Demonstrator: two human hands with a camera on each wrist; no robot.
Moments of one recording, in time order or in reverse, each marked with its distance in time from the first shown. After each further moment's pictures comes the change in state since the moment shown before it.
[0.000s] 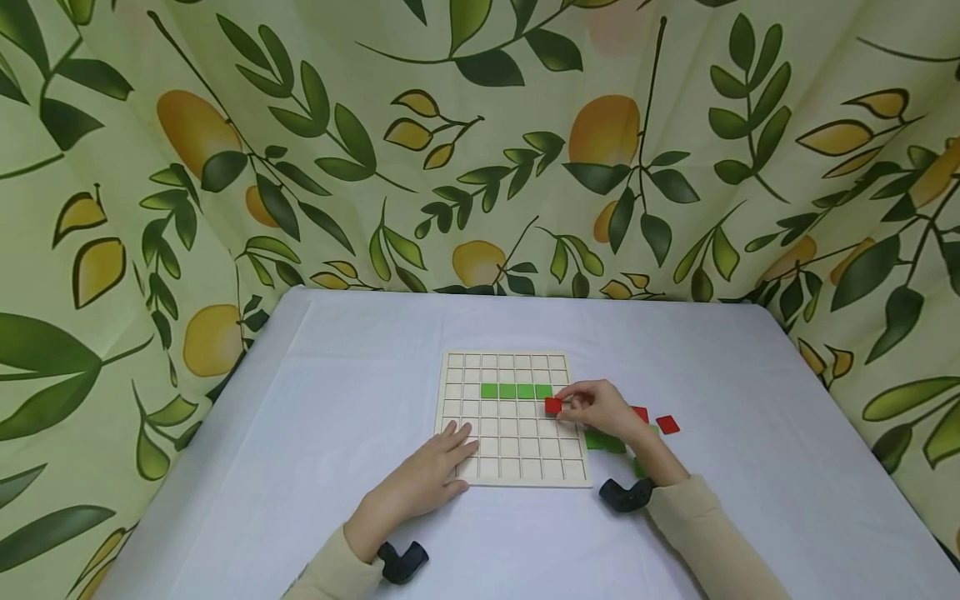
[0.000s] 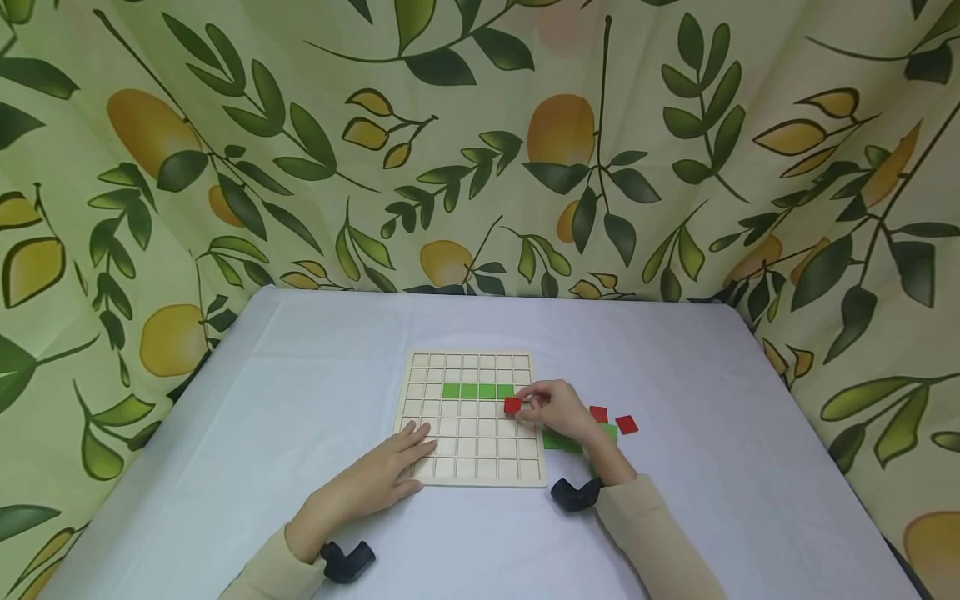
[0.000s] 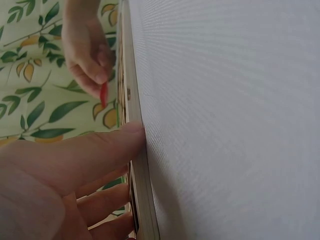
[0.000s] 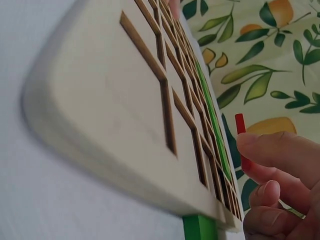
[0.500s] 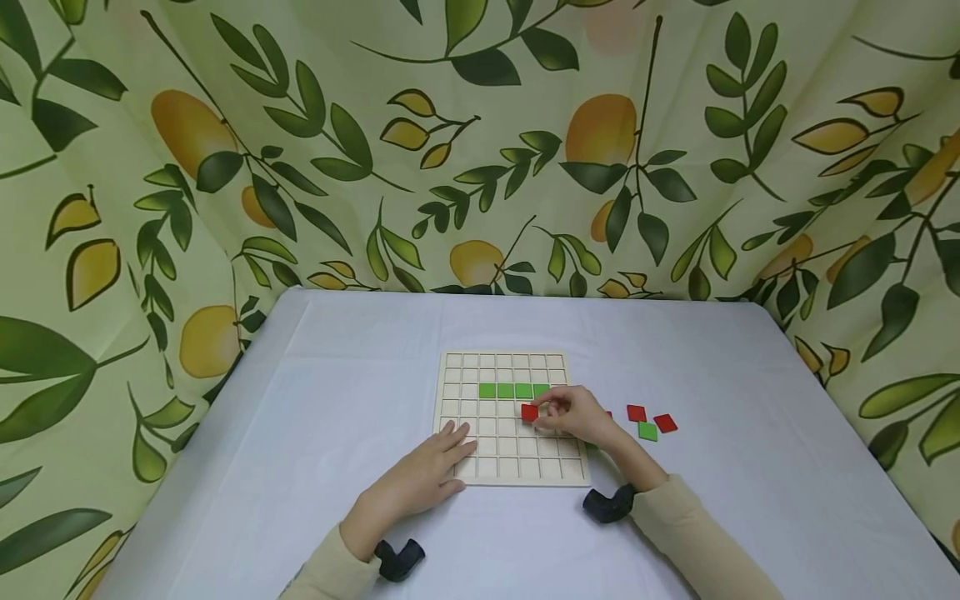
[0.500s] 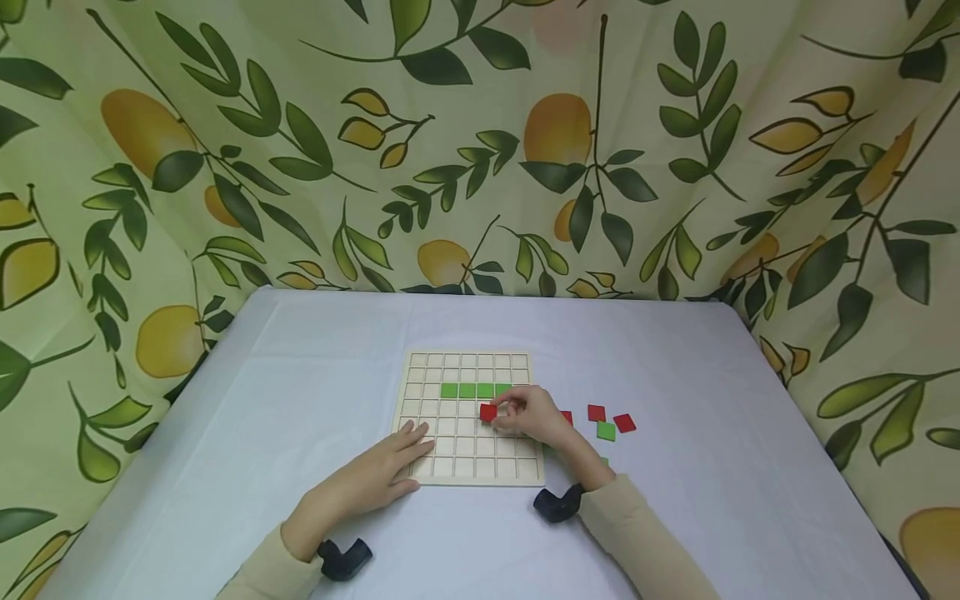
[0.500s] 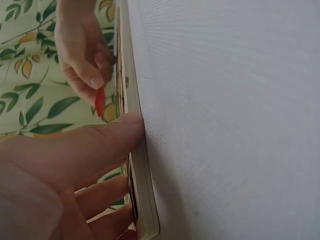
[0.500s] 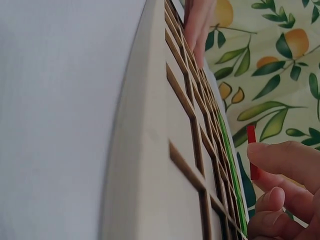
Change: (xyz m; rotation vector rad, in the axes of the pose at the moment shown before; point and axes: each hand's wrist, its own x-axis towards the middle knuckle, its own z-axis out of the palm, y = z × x) left_hand -0.001 -0.001 -0.004 0.024 -0.016 0.014; right_hand 0.001 -0.013 0.027 0.060 -0.046 -0.089
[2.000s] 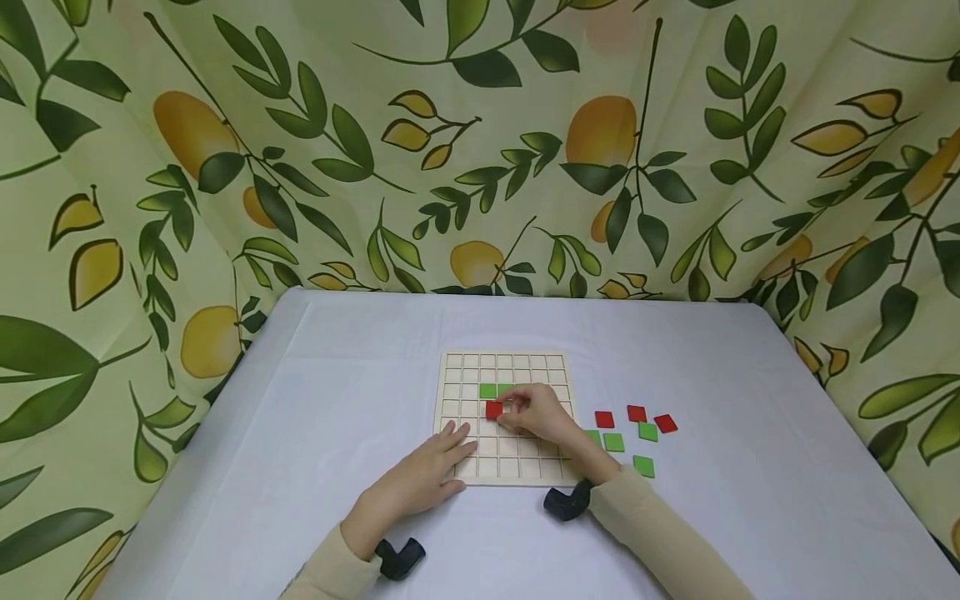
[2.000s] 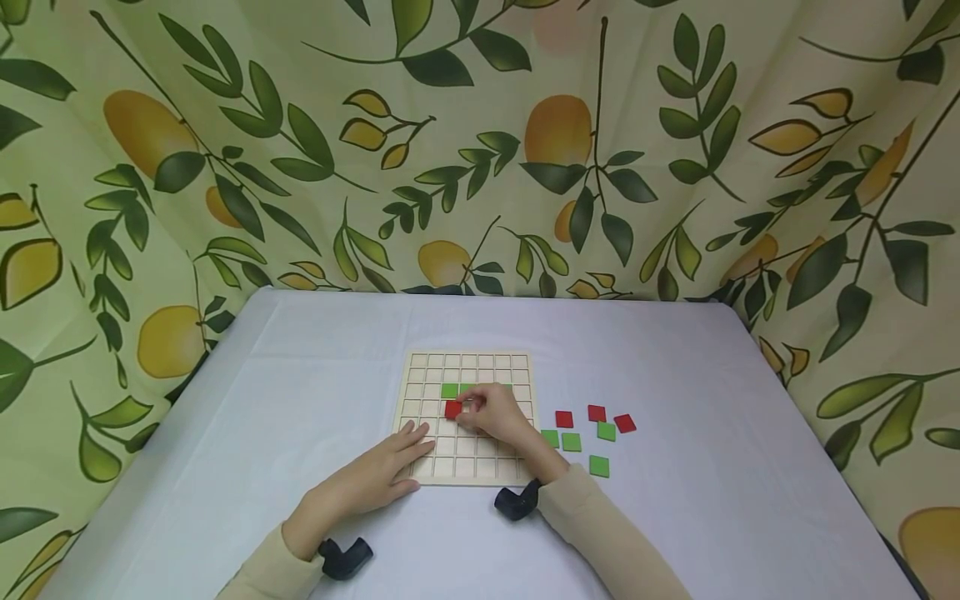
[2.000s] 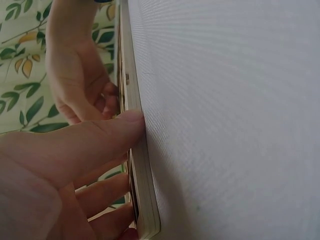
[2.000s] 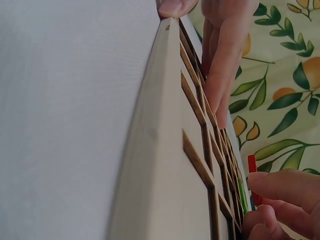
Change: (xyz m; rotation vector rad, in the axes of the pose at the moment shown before) left_hand 0.001 -0.003 0.001 -0.016 -0.012 0.002; right_hand 0.027 -0.025 0.046 -0.067 0.049 -0.030
